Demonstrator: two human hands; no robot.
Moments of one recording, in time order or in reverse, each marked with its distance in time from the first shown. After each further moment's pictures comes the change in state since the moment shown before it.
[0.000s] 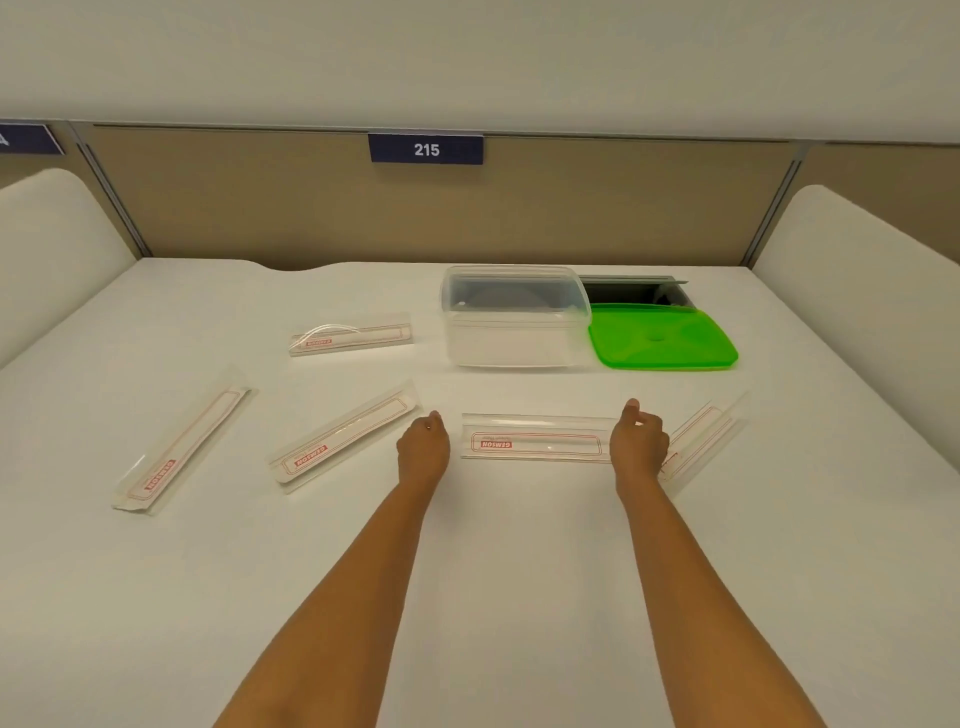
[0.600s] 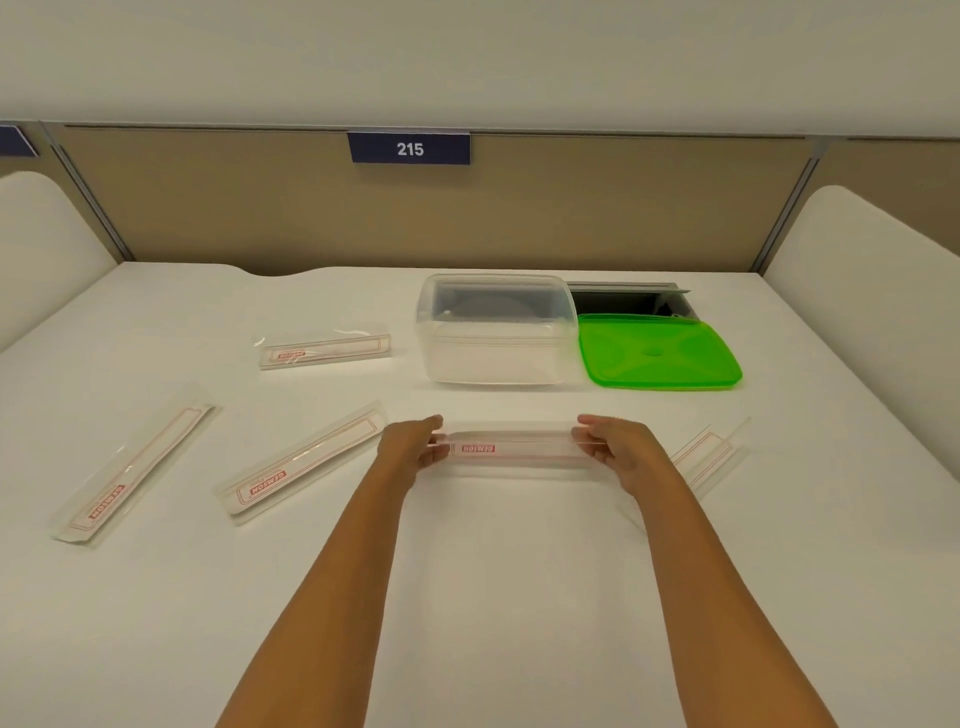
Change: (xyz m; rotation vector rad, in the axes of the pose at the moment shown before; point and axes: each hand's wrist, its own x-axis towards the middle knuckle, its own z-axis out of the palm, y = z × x) left_hand 0.036 0.037 0.019 -0.470 -0.178 -0.280; right_hand 0.054 -0.024 -0.011 0.301 -0.584 0.218
